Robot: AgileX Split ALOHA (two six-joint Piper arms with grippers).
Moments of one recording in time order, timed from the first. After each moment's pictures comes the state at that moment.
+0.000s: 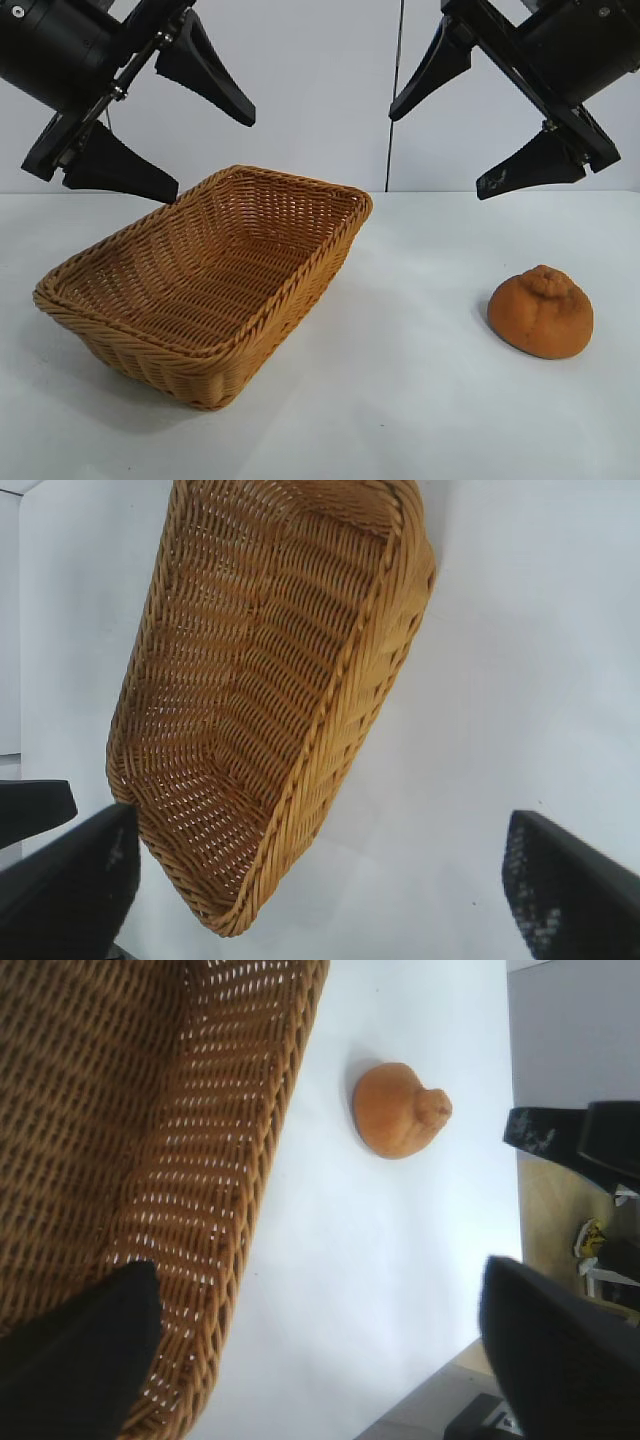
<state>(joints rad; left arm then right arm) -0.26 1.64 -1.07 -1.02 0.72 0.36 0.19 1.64 -1.10 0.83 0.78 -0.30</state>
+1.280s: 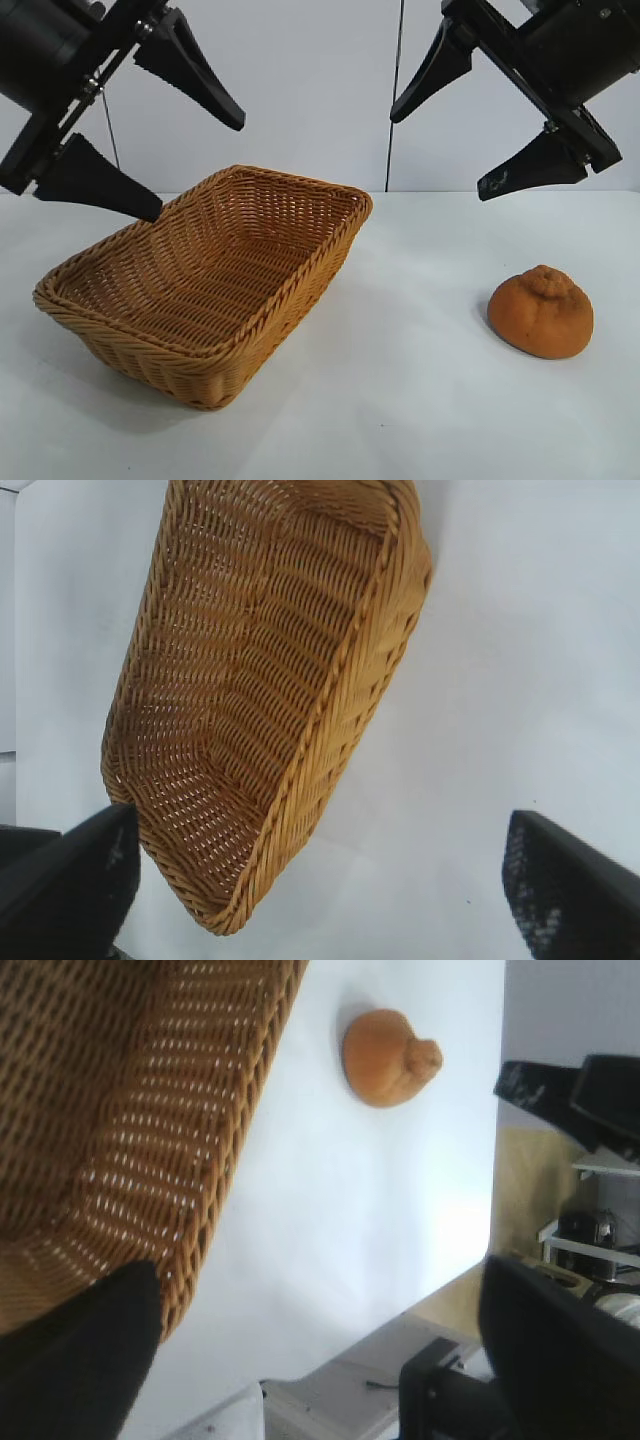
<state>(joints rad) -0.24 1.57 -1.06 -0.88 0.89 0.13 0.19 1.64 -1.10 0.81 0.78 -0.30</state>
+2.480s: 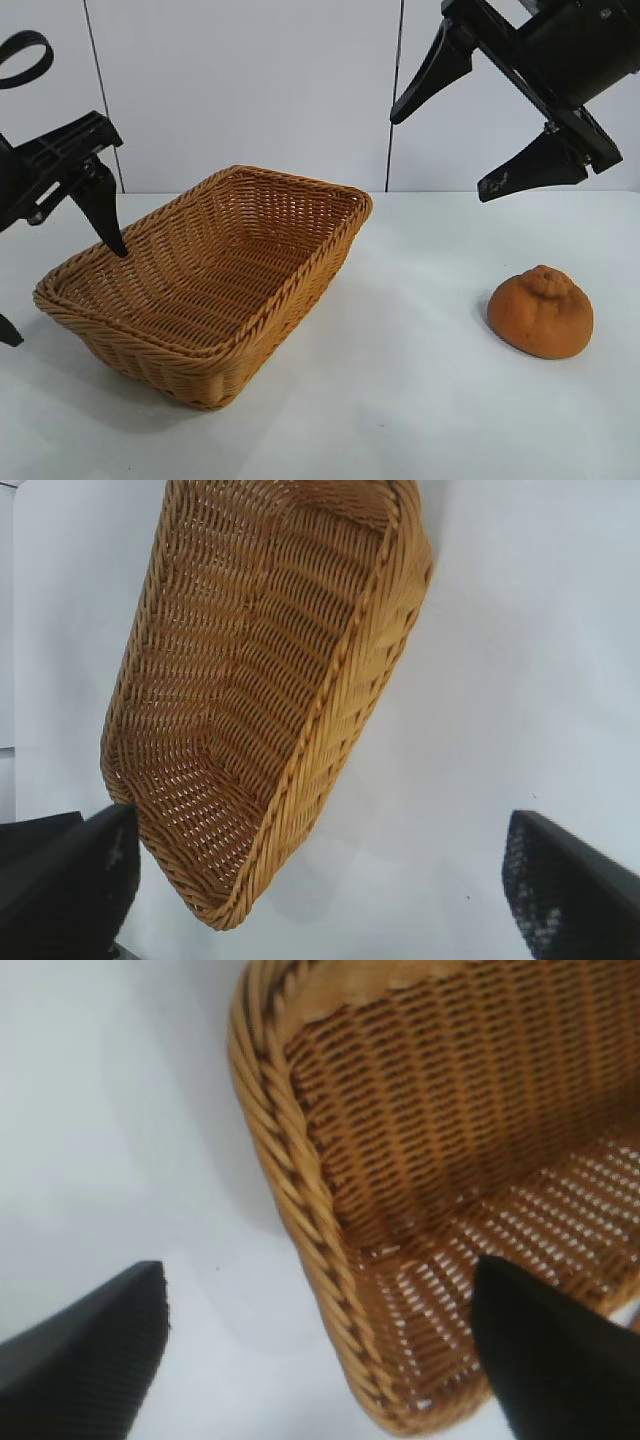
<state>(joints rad) -0.44 1.52 -0.82 -0.09 0.51 -1.20 0.19 1.64 -1.10 0.81 0.79 -0.30</state>
